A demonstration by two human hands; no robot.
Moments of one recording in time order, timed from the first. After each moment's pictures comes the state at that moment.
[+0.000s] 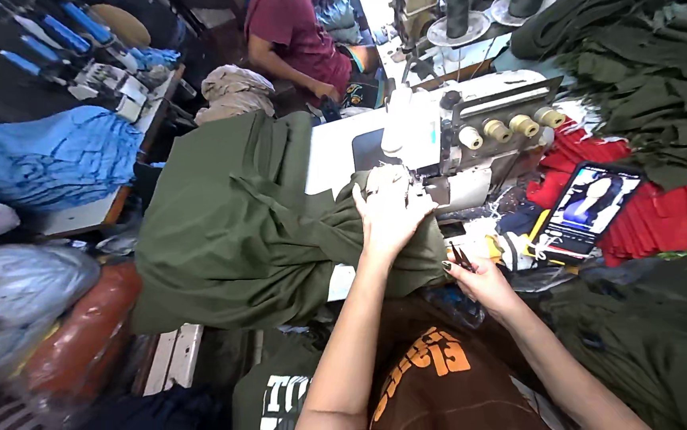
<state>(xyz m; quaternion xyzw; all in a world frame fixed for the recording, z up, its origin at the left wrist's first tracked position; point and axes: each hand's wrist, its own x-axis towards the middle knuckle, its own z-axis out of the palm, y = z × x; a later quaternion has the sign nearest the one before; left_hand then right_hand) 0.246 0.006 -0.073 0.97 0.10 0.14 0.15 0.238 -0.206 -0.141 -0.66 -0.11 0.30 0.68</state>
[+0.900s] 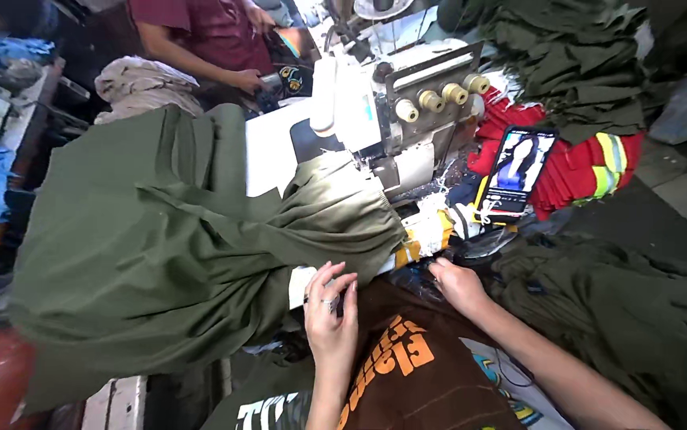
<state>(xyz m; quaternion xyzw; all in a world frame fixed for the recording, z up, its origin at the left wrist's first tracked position) 0.088 -0.022 -0.130 0.86 0.09 0.32 0.38 0.207 -0.245 -0.184 -0.93 -0.23 0.27 0.13</state>
